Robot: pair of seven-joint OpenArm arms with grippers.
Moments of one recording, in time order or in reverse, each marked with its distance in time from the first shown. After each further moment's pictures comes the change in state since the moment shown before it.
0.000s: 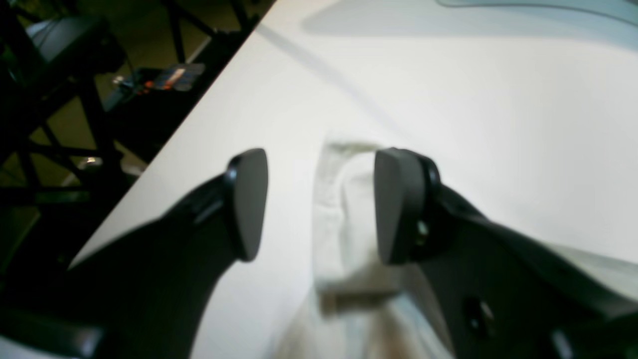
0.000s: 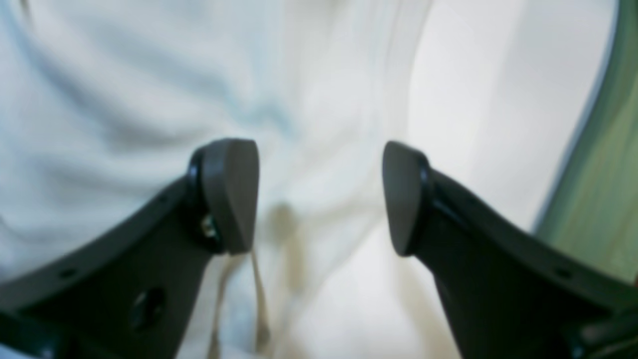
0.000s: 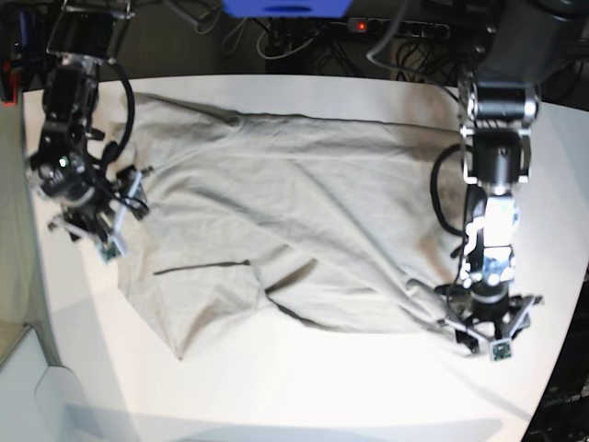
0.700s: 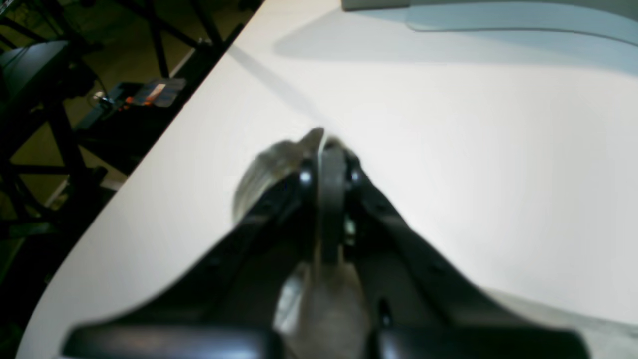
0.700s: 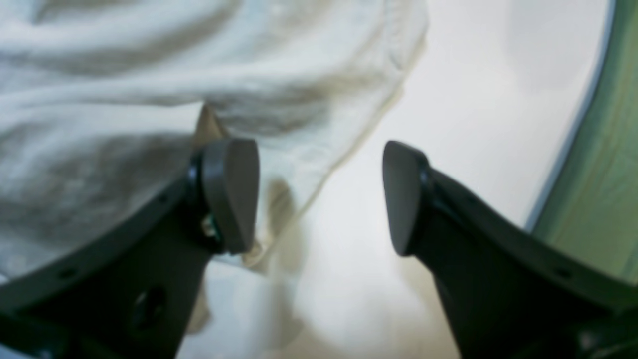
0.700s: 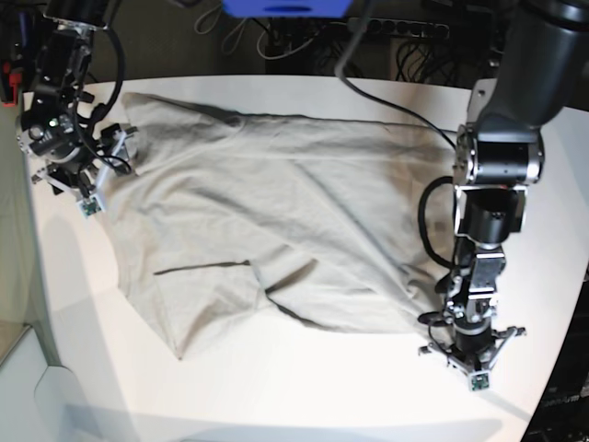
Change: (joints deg) left arm -17.3 2.4 4.3 -28.6 0.0 0.0 -12.8; right arm -9.9 -0.2 6.0 3.3 -0.8 0.0 -0.1
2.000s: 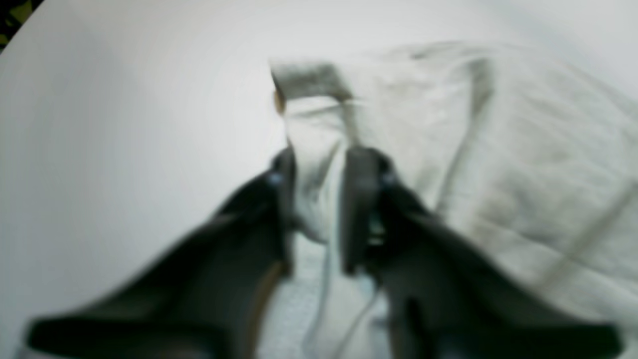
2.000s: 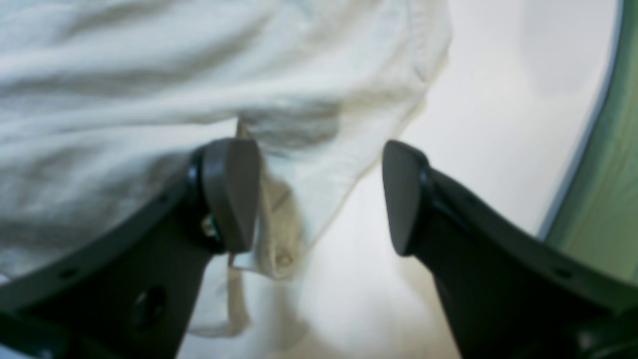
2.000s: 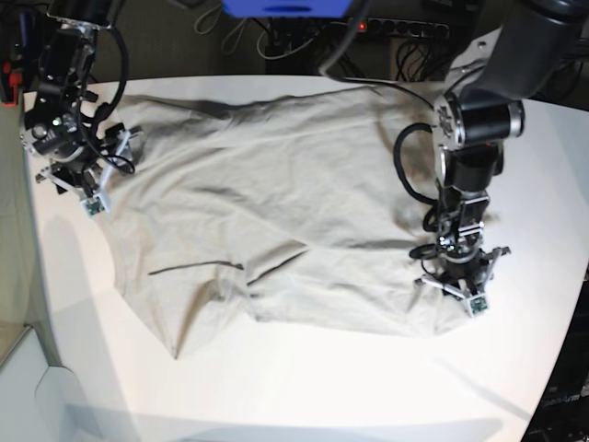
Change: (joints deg) left arm 10.1 1.8 -14.3 -6.9 0.7 -0.7 -4.6; right arm 0.0 -1.0 0.0 0.1 0.0 0.0 0.2
